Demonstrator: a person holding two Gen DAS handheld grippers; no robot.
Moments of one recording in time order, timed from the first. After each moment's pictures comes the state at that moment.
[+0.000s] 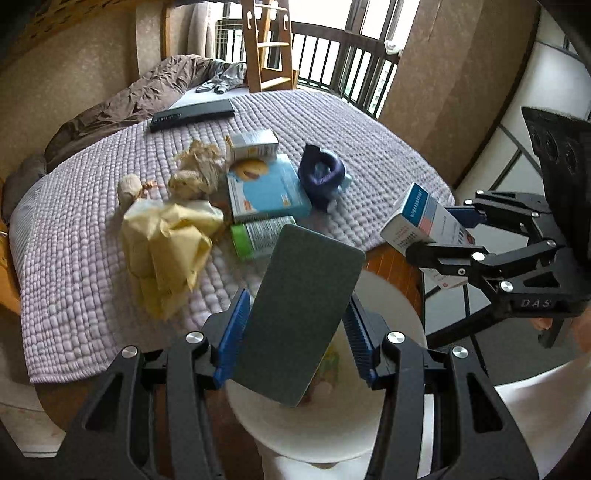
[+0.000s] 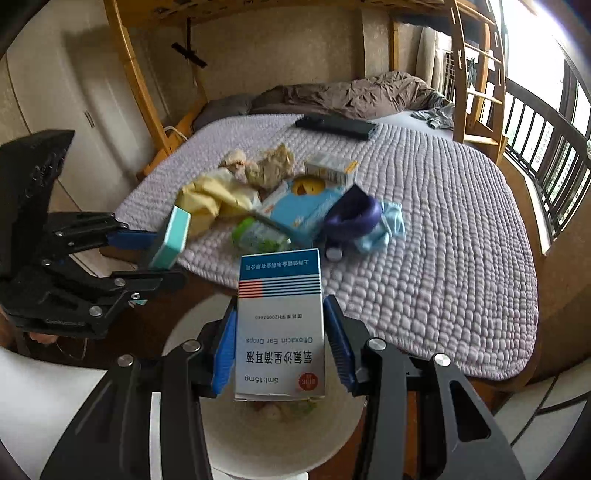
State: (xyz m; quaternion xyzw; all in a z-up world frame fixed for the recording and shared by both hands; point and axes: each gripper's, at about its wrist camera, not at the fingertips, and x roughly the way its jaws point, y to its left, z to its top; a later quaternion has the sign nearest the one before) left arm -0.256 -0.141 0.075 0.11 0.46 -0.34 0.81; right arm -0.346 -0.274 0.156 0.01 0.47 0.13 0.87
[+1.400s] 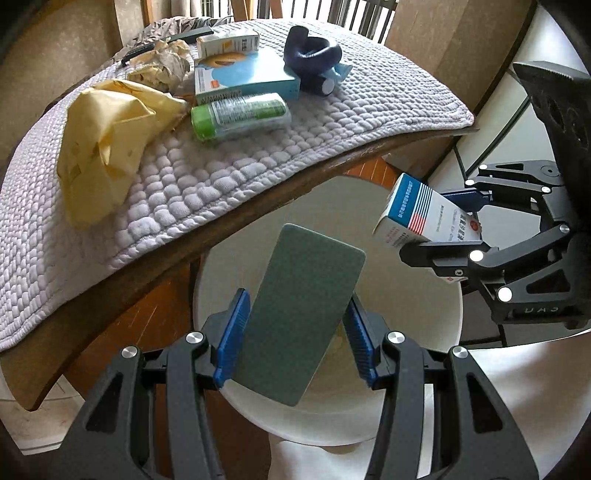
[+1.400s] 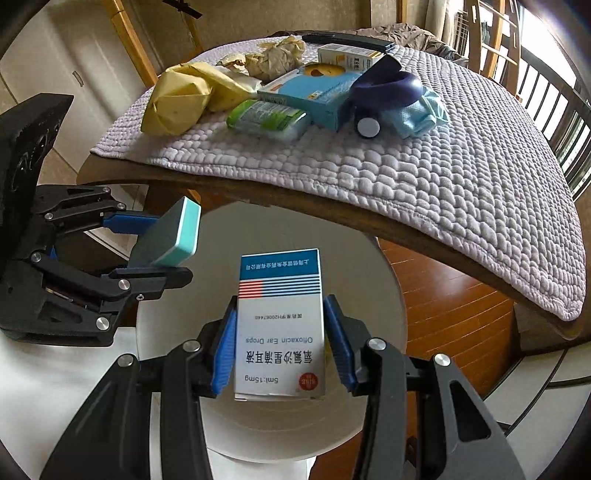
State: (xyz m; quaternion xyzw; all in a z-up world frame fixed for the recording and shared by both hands) left arm -0.273 -0.154 -0.005 0.16 0.52 -0.33 0.77; right arm -0.350 -0.257 0.081 0.00 0.55 0.13 0.83
